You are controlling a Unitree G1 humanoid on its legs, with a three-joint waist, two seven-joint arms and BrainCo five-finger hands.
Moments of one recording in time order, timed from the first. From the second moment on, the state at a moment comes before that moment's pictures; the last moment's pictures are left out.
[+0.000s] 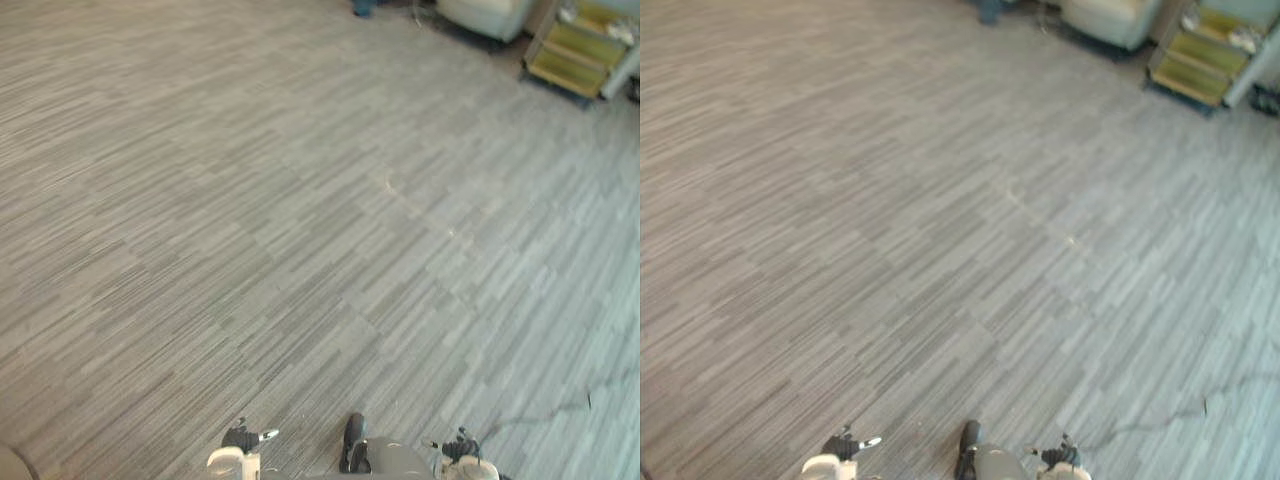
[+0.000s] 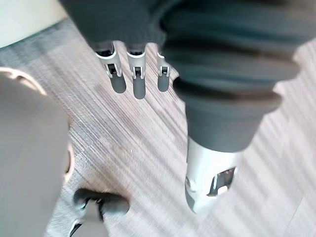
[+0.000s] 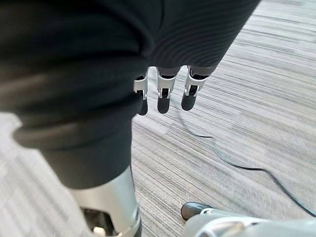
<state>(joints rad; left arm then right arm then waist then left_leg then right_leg) -0.02 0.02 0.10 1.12 0.02 -0.08 0.08 0.02 -0.09 -0.31 1.05 -0.04 -0.03 -0.17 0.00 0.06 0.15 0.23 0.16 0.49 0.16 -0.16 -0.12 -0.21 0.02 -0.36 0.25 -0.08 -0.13</state>
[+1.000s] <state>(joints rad) -0.02 0.04 0.06 1.07 0.03 -0.08 0.08 0.03 -0.03 -0.38 1.00 0.02 -0.05 -0.17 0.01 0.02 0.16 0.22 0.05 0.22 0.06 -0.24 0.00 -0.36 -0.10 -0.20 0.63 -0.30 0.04</state>
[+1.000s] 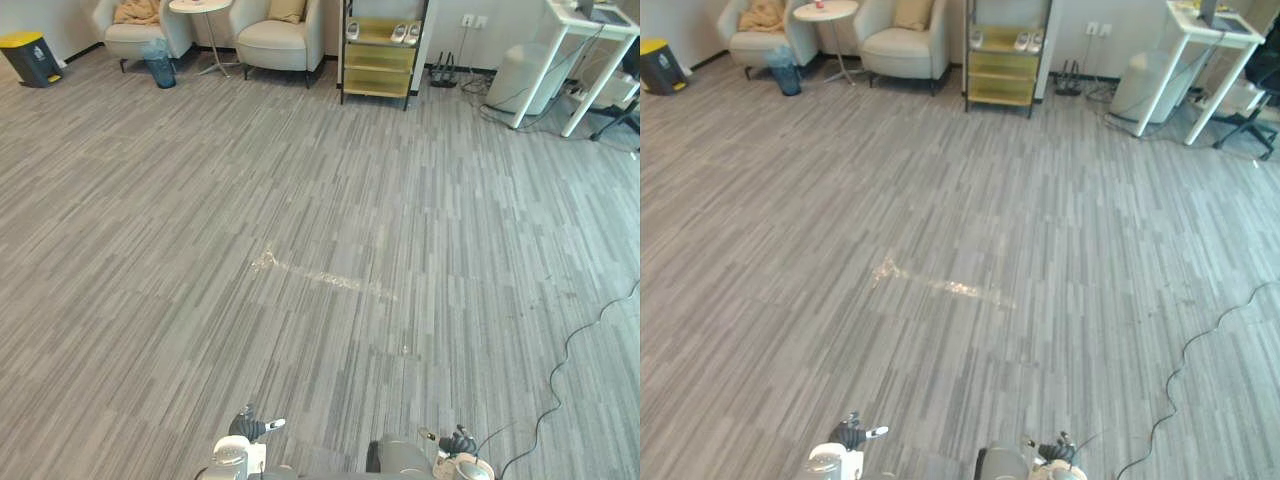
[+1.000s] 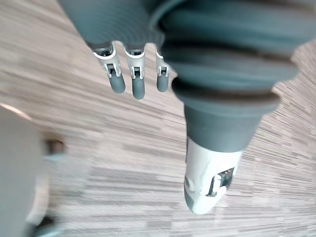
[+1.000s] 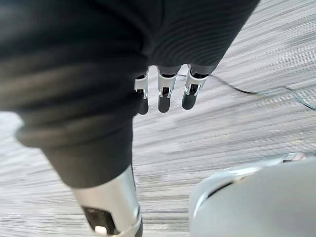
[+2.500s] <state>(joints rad) 0.00 -0.05 0.20 0.98 0.03 -0.08 0.07 0.08 -0.03 -0.35 0.96 0.09 -0.05 -0.17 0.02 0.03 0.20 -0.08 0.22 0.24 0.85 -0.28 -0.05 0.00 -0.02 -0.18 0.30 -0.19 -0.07</state>
